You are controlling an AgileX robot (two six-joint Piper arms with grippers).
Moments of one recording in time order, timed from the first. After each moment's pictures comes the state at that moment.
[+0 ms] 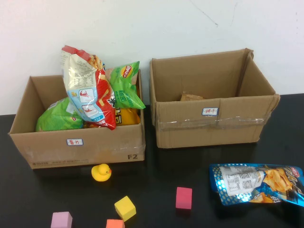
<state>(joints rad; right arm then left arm) 0.02 -0.01 0.03 -0.13 0.41 0.16 -0.04 -0.01 0.02 -0.02 0.38 0.05</state>
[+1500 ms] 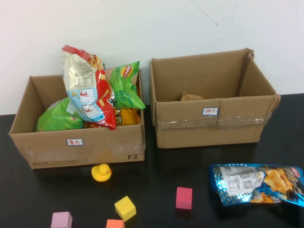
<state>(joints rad) 0.03 -0.01 0.03 -0.11 0.41 0.16 -0.04 -0.01 0.02 -0.02 0.38 0.05</state>
